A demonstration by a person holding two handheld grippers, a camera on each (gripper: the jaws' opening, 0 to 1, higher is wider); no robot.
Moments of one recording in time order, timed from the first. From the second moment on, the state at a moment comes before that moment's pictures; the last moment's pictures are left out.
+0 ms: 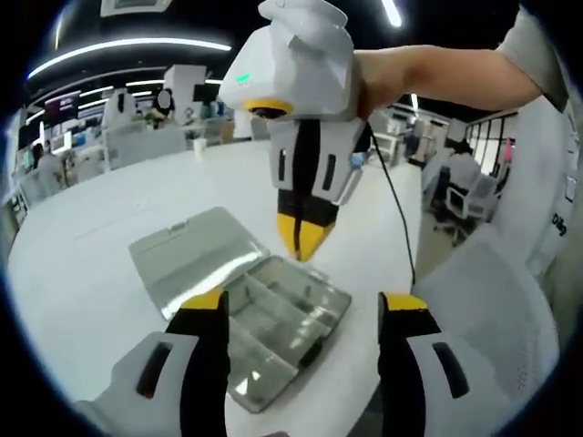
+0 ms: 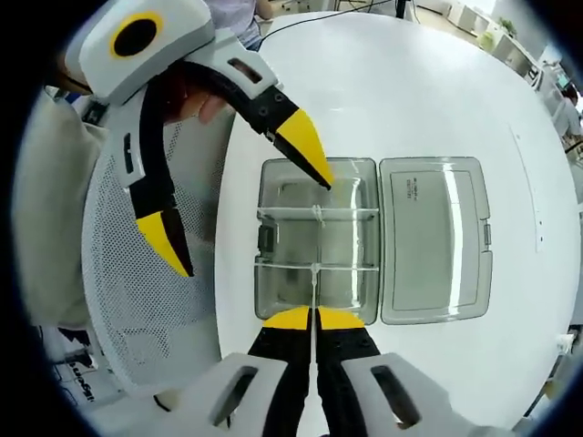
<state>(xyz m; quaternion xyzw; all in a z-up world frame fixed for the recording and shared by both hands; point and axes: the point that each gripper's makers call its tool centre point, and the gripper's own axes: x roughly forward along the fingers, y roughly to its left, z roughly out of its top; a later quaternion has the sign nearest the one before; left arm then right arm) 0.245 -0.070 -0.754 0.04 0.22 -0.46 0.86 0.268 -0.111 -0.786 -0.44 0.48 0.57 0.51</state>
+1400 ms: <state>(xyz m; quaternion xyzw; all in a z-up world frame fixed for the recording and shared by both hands) 0.245 -0.071 -0.755 0.04 0.22 -0.46 0.86 0.267 -0.113 -0.788 -0.45 0.48 0.57 0.49</state>
